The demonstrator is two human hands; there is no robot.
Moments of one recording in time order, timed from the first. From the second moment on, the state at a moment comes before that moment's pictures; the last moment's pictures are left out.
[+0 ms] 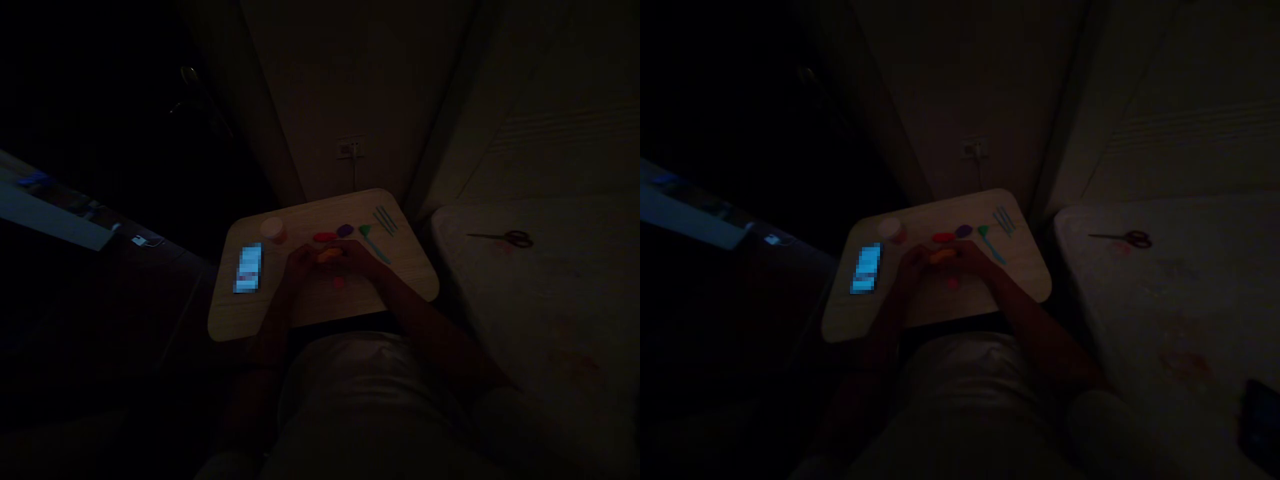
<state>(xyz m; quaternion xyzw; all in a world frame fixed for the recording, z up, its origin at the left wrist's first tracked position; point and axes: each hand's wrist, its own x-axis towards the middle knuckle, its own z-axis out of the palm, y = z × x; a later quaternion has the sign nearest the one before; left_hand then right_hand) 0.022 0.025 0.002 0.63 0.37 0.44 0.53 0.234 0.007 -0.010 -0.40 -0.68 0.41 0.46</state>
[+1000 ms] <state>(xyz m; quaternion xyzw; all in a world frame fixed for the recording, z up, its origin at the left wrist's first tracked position) 0.021 0.026 0.002 0.64 0.39 0.44 0.50 0.235 0.005 -0.003 -0.41 -0.67 0.42 0.45</state>
